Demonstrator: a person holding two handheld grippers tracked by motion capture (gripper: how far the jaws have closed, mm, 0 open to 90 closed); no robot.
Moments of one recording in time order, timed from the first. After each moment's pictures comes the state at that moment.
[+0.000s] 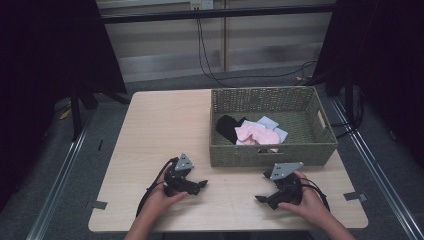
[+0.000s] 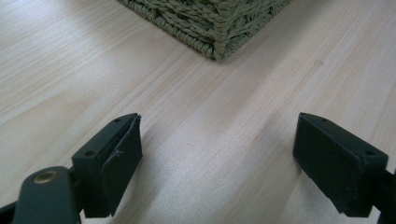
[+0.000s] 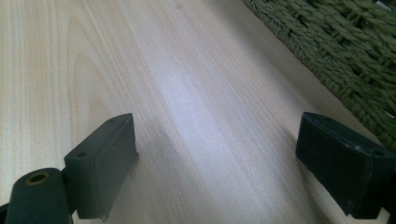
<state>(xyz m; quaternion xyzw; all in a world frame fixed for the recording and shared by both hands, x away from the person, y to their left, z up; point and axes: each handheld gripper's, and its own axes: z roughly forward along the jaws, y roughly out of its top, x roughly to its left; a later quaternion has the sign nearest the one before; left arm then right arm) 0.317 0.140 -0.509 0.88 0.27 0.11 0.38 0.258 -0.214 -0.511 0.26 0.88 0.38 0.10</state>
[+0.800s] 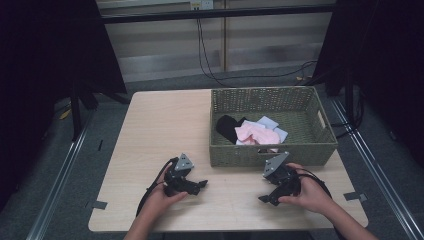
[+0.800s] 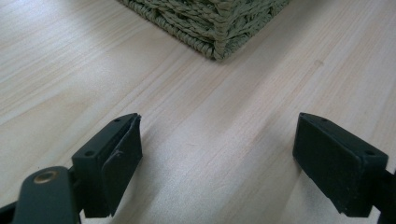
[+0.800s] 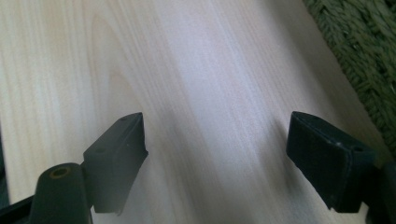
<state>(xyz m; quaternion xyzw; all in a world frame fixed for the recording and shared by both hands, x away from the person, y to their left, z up) 0.317 0.140 -0.509 0.88 0.27 0.11 0.38 0.273 -0.199 -0.481 0.22 0.94 0.26 0.03</state>
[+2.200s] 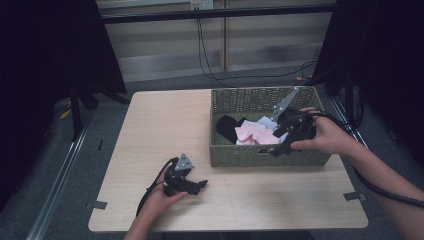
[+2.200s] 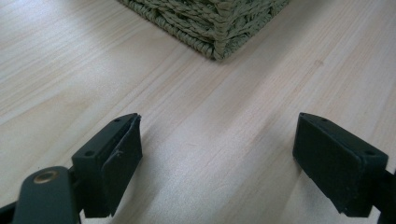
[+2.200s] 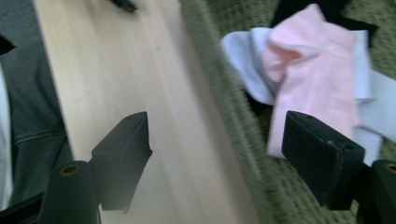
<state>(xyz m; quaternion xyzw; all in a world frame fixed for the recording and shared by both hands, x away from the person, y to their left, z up) 0.316 0.139 -0.510 0.87 0.28 0.10 0.38 0.347 -0.218 -0.337 0.23 0.95 0.22 0.01</state>
